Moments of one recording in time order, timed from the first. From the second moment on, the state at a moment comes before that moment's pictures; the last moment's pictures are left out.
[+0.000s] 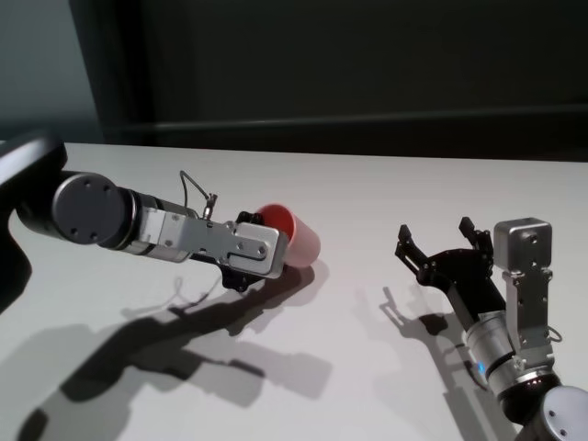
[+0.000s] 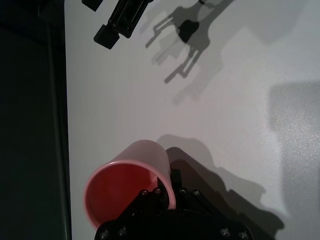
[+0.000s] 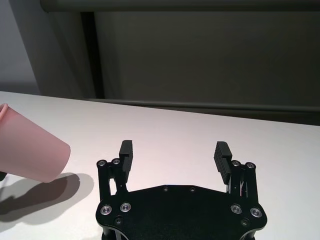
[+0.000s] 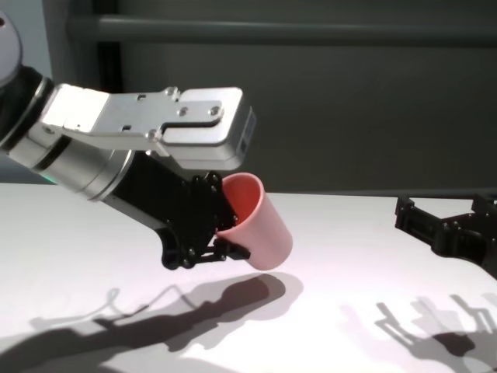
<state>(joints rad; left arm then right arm) -0.77 0.58 0.91 -1.37 0.25 -0.09 -0.89 -0.06 0.16 -0.26 -1.64 0.19 -0.04 -0.06</state>
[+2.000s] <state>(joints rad) -0.61 0.29 0.60 -1.13 -0.51 -0.25 -0.86 -0.06 0.16 -0.26 -1.64 0.19 -0.04 -0.06</state>
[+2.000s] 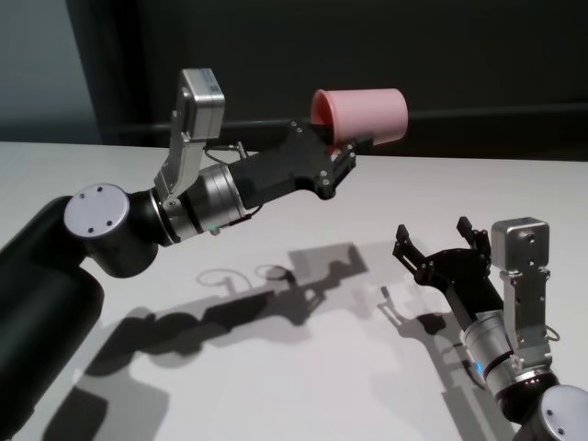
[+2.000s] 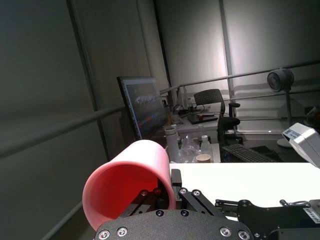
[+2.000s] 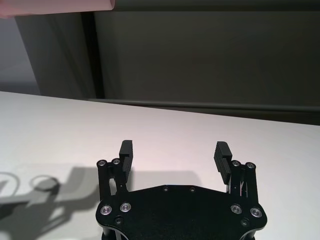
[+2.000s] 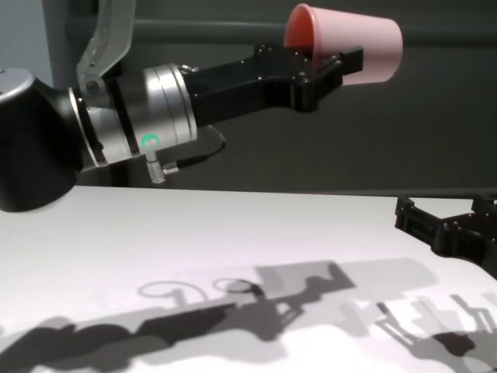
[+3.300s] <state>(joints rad) -0.66 0.21 0.63 -1.05 -0.59 -0.26 -0.91 -0.06 0.16 -0.26 -1.64 0.19 -0.04 -0.06</state>
